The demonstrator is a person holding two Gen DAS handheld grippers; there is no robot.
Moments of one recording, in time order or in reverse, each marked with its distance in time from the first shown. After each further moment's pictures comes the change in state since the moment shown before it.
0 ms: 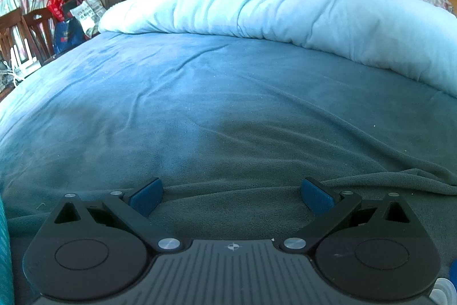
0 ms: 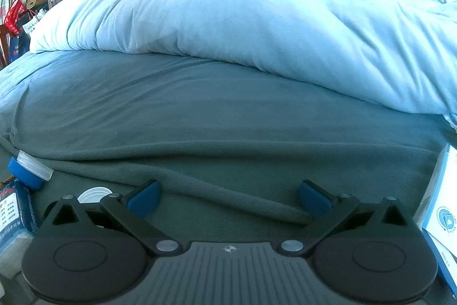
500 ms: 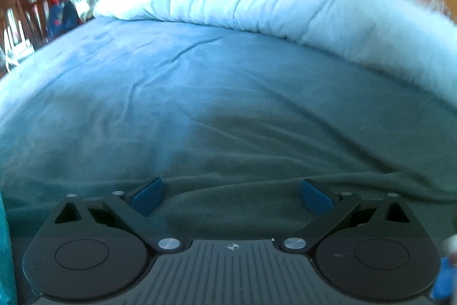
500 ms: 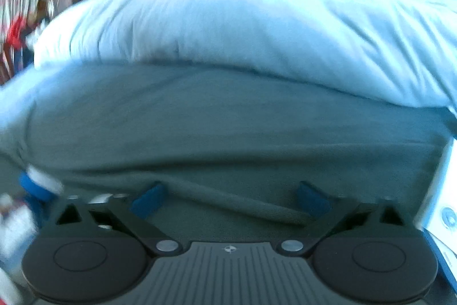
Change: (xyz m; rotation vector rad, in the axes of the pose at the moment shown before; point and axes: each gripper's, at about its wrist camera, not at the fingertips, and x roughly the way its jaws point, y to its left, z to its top) left arm -0.017 0.008 0.010 -0.077 0.051 -0.079; right arm -0.025 -0.012 0.013 0.110 -0.046 0.078
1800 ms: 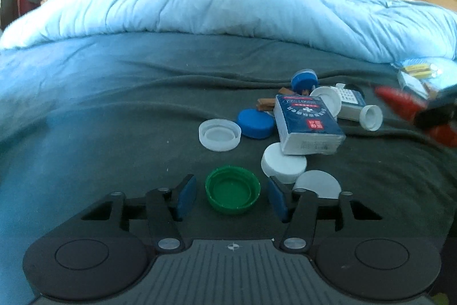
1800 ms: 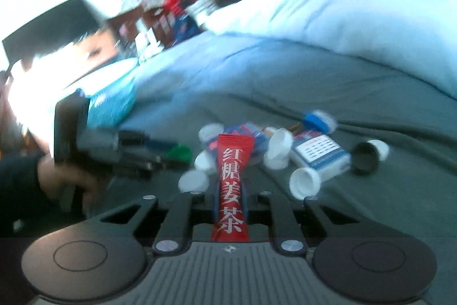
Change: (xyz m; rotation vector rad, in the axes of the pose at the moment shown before) left arm -0.116 -0.067 -0.122 0.322 -0.013 -0.368; right arm -0.147 0.101 -0.055 -0.210 0.113 0.569
